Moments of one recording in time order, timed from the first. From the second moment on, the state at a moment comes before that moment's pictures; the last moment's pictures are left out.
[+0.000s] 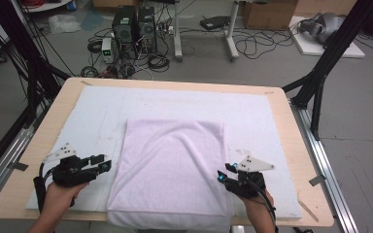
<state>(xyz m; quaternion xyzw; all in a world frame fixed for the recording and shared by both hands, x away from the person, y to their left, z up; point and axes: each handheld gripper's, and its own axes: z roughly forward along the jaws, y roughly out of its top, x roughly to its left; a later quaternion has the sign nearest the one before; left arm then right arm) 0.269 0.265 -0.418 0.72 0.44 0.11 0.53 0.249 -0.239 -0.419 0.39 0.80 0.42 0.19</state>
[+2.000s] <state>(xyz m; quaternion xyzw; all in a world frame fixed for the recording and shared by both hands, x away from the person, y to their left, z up) 0.439 0.238 -0.452 0.70 0.51 0.14 0.47 0.380 -0.244 -0.431 0.52 0.73 0.37 0.23</state>
